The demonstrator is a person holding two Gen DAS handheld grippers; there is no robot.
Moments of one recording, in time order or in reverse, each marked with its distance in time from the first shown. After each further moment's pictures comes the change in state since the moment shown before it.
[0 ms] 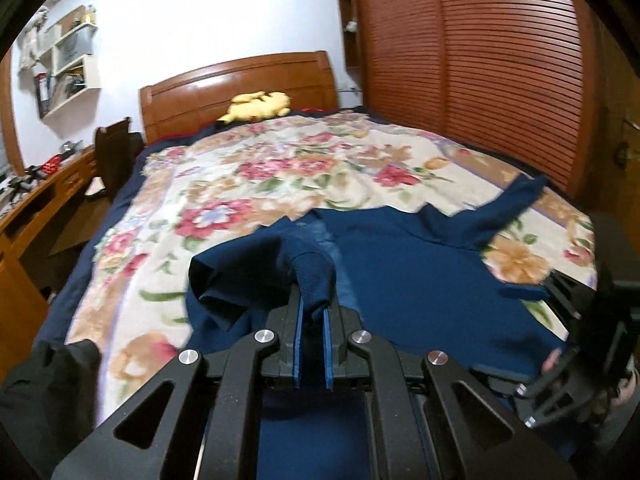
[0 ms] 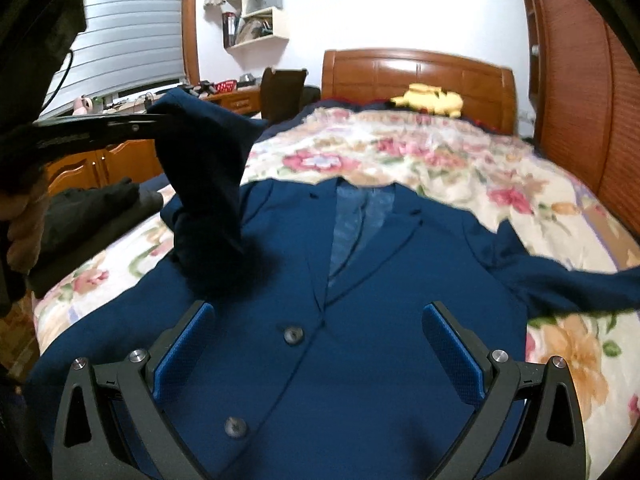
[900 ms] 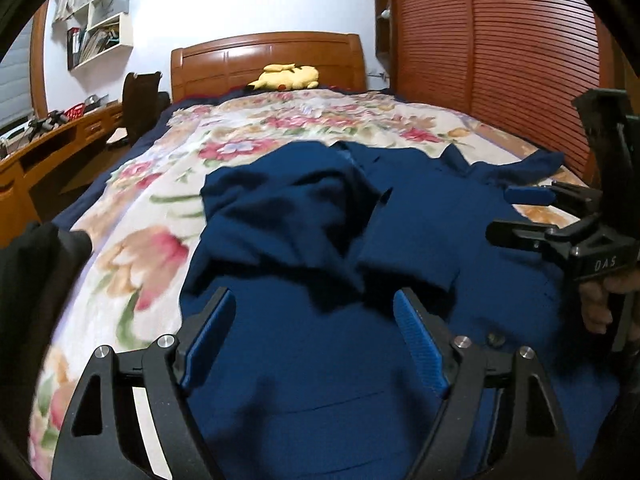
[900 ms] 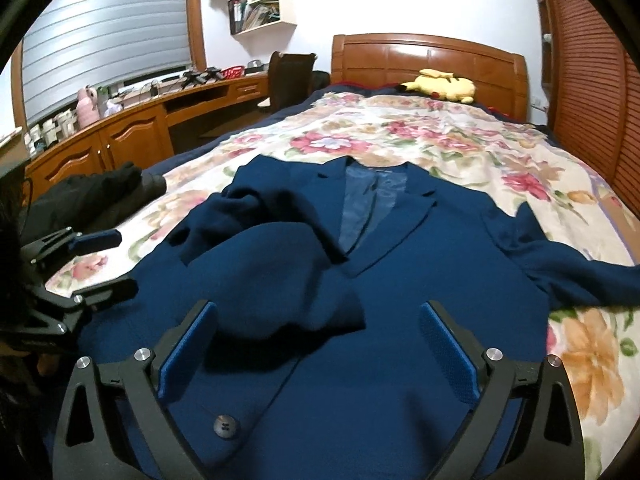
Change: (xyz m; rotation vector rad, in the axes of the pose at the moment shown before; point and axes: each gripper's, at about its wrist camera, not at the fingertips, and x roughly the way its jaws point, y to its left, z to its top) left arm 0.007 0.018 -0.130 -0.122 0.027 0.068; right arm 0.029 -0.003 0.006 -0.019 0.054 0.048
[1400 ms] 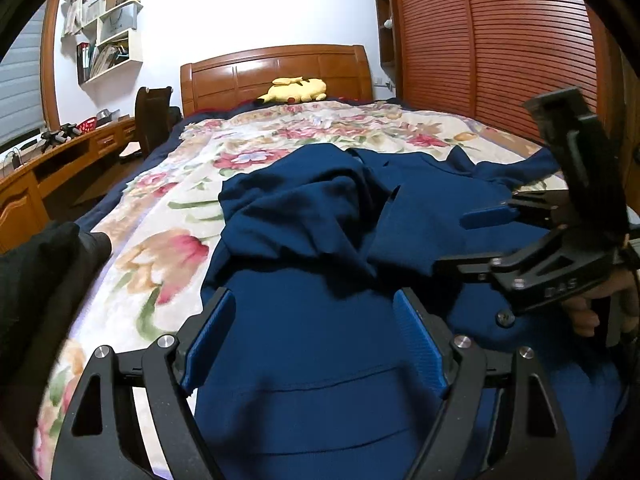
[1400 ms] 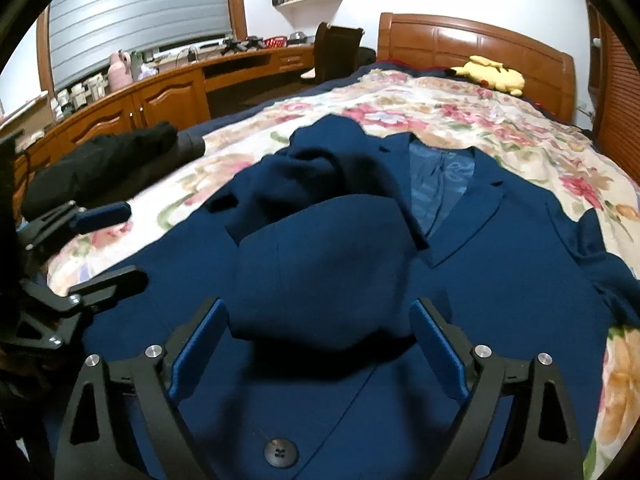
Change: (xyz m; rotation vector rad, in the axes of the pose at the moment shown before) left arm -0.017 0.000 -0.018 0.028 -0.055 0.043; right arm 0.044 0.023 0.004 -0.088 0.099 0.107
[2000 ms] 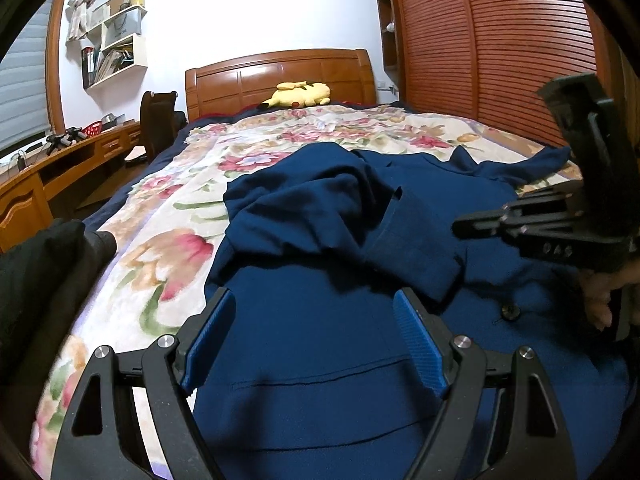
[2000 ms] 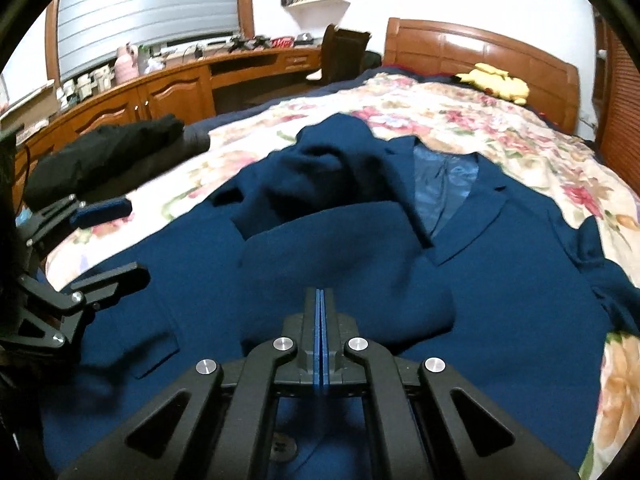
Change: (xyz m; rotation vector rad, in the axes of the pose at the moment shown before) left arm 0.002 -0.002 -0.005 -0.001 -0.022 0.022; right arm -0.015 0.005 -0.004 -0.020 -0.049 -0.021
